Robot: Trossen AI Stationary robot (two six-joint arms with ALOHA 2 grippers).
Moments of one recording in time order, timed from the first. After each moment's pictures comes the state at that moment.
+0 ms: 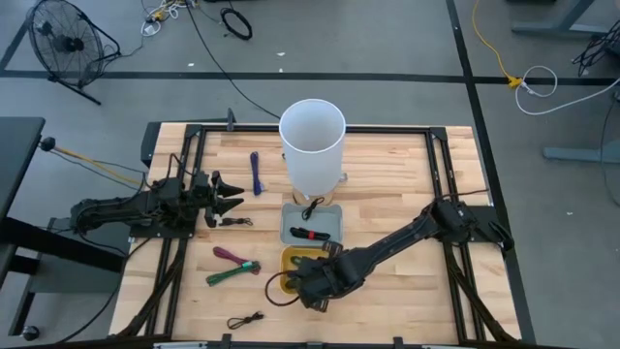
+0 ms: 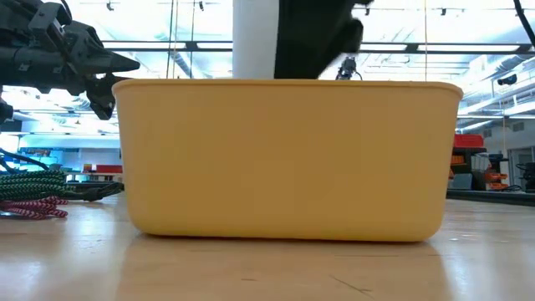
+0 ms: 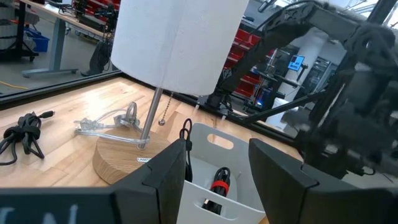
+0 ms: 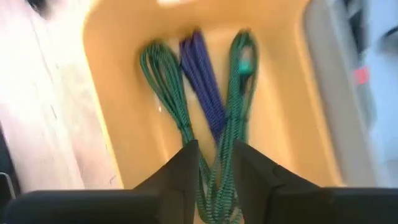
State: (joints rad) left arm 0.11 0.01 0.01 0.03 -0.03 -0.38; right arm 0.47 2.20 1.95 -1.04 0.26 0.71
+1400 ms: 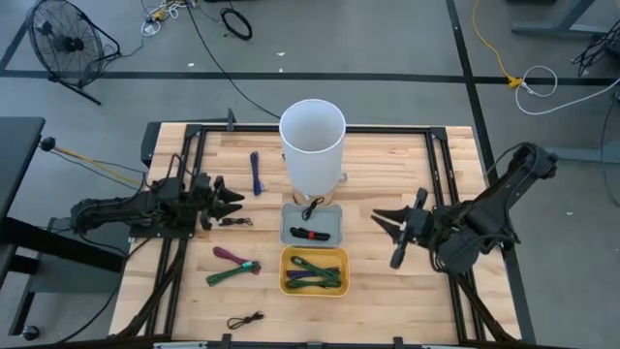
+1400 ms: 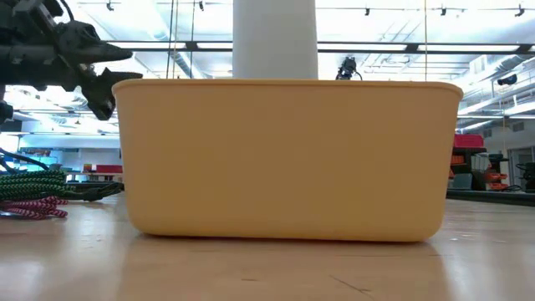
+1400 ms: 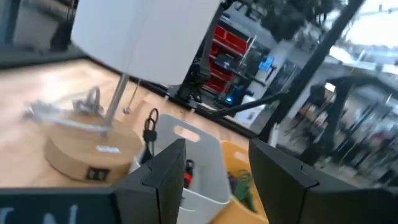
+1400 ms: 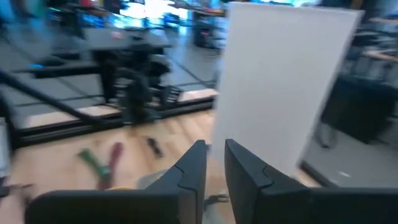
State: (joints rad) left arm 0.11 0.01 0.01 0.03 0.09 -0.49; right arm 0.74 1.18 1.11 -0.37 1.14 0.36
